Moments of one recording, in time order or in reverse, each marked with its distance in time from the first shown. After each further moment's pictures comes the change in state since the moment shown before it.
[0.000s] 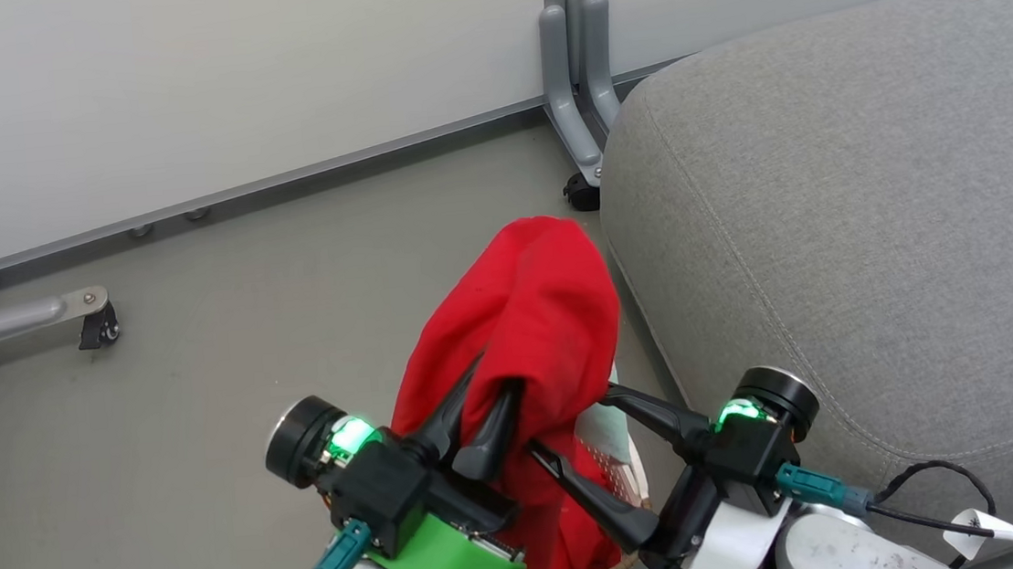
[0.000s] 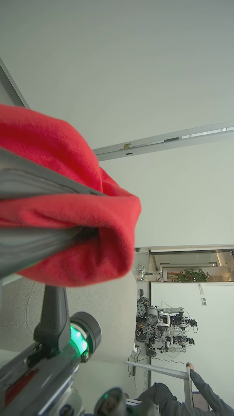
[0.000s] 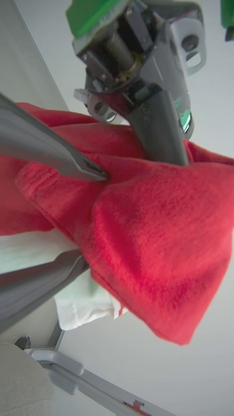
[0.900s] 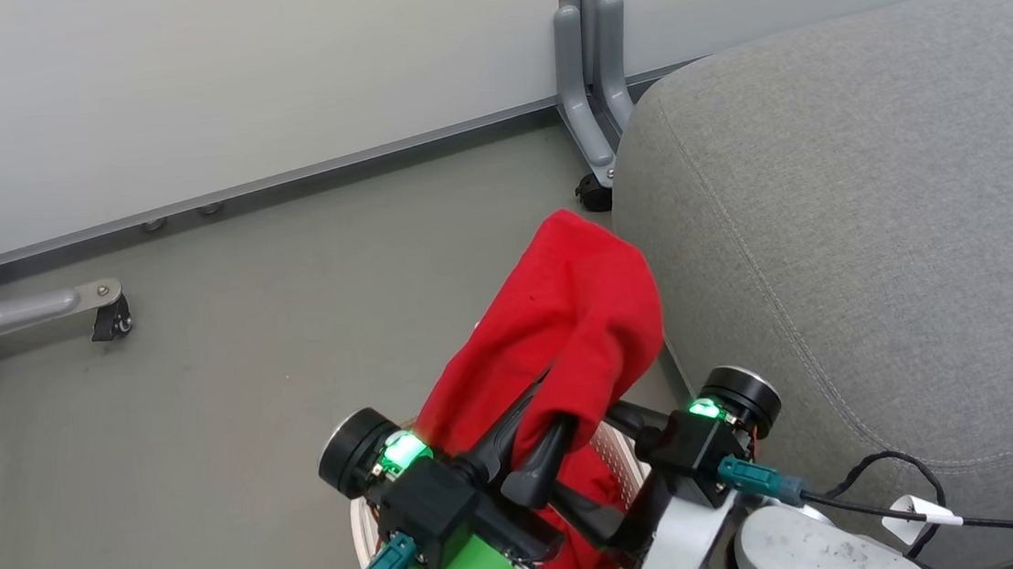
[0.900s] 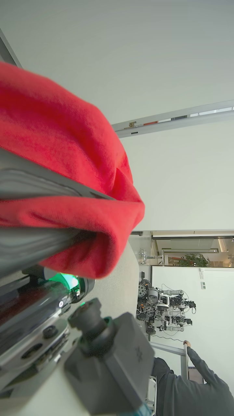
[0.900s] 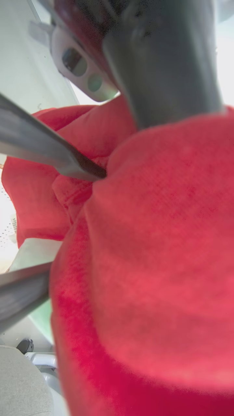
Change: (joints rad) left arm -0.010 -0.003 -0.105 0.007 -0.049 0.000 0.000; right arm -0.066 0.075 0.045 0.151 -0.030 0.000 0.000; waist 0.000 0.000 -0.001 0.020
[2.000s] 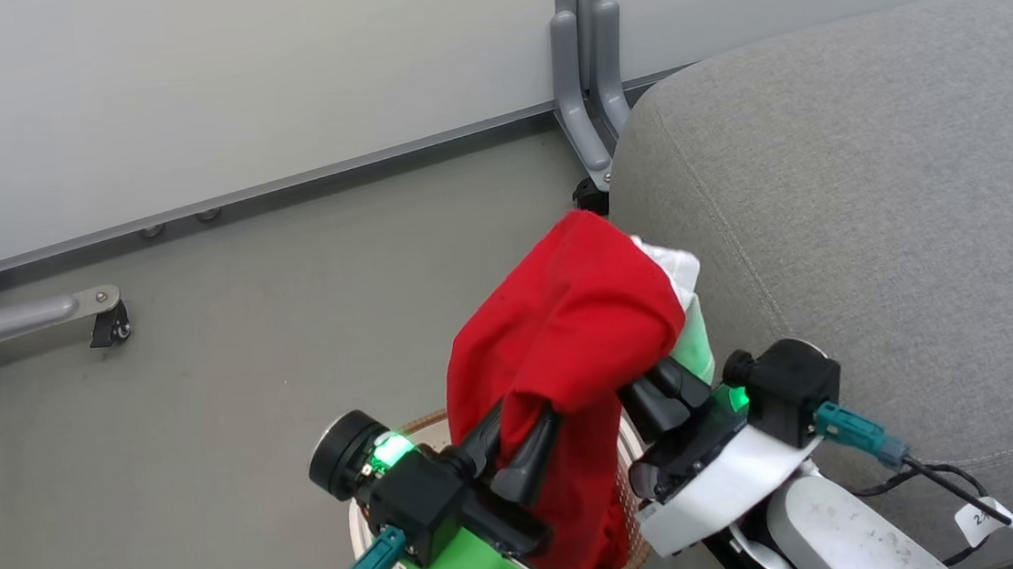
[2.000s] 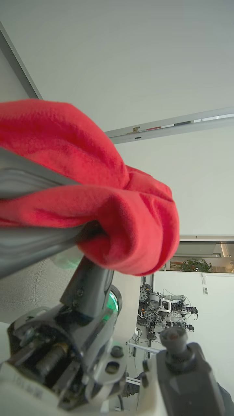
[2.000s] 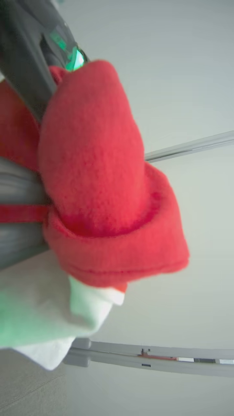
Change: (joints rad) left arm 0.002 -0.004 0.023 0.031 -0.003 0.000 -0.001; right arm 0.137 0.132 -0.314 -0.134 0.031 0.000 0.000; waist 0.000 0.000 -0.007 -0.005
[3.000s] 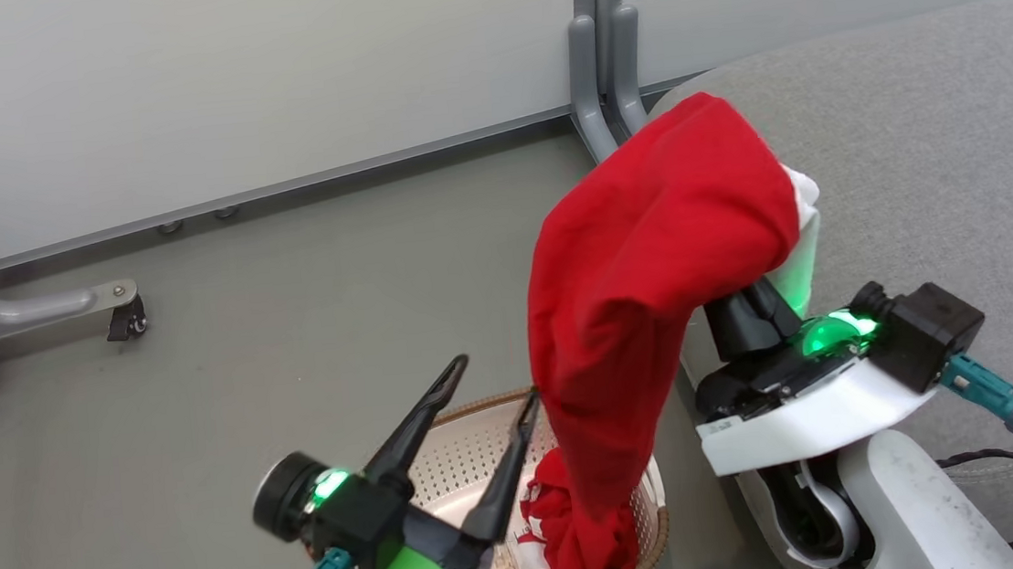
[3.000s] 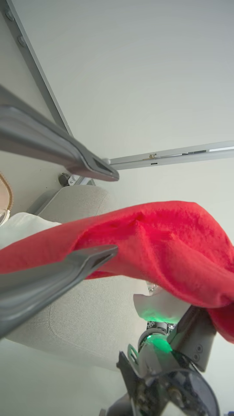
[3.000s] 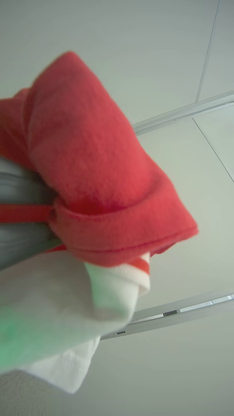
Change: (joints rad) left arm 0.073 0.033 0.088 0.012 0.005 0.000 0.000; right arm 0.032 0.060 -0.210 -0.136 0.077 0.000 0.000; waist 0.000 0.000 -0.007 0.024
